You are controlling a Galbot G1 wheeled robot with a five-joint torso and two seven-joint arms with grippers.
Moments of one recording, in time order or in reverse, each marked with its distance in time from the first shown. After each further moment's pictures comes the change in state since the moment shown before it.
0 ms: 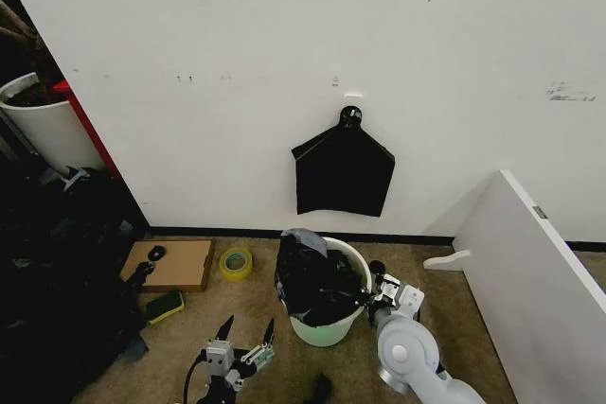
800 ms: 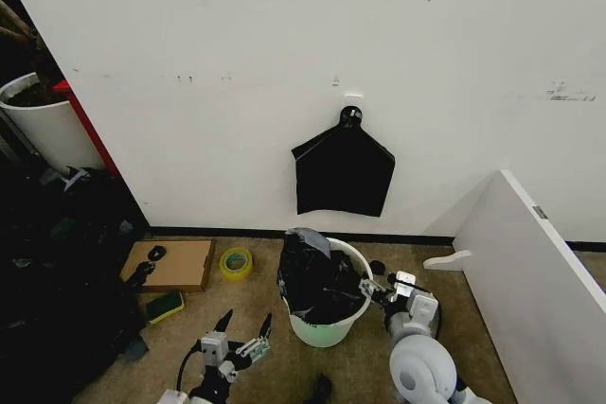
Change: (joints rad) left arm -0.050 0.057 -0.054 0.000 -0.261 0.082 0.168; right arm -0.127 -0.042 0.039 0.089 -0.446 0.059 -0.125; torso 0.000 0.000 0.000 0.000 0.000
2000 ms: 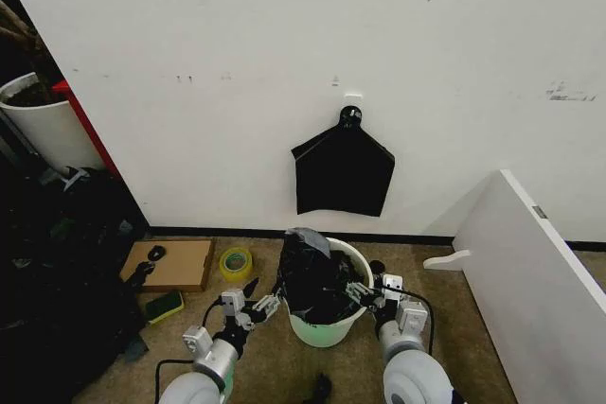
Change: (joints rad) left arm -0.321 -0.047 0.096 0.189 -0.133 0.098 0.034; right arm -0.009 0.014 -0.046 -0.007 -0.084 0.008 -0.114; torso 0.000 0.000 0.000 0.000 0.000
